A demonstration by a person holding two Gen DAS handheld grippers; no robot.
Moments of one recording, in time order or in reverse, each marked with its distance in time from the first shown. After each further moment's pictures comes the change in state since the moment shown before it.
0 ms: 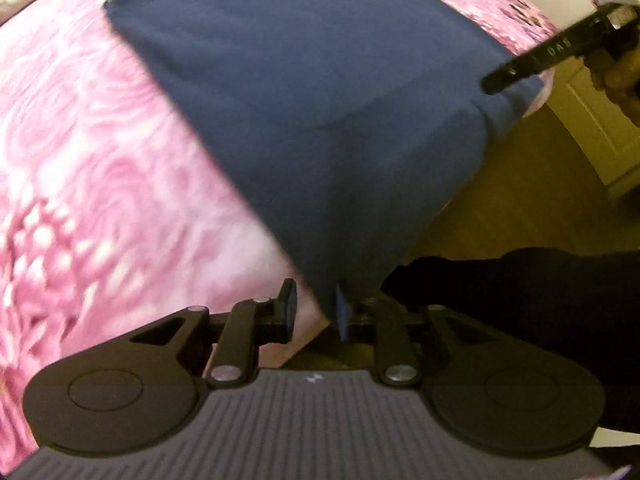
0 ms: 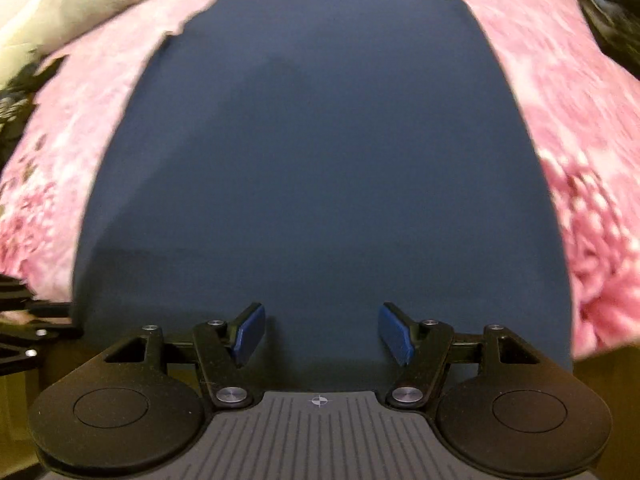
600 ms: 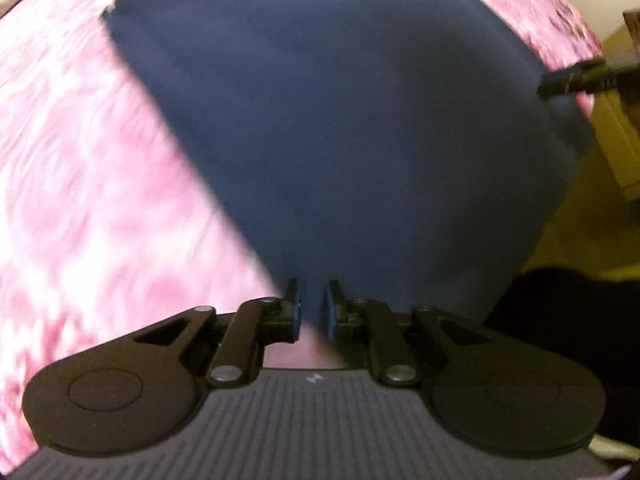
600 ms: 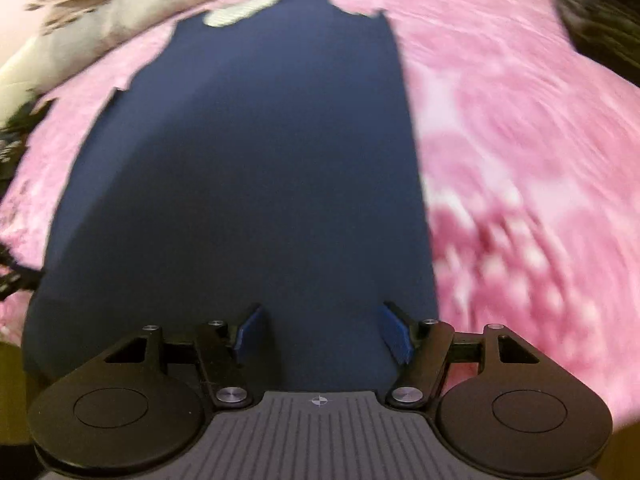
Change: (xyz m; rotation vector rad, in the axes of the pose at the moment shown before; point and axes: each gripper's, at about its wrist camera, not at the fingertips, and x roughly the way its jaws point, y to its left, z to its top) left arm 0.024 0.057 0.077 -0.008 0.129 0.028; right arm 0.002 -0.127 0.011 0.021 -0.085 0.040
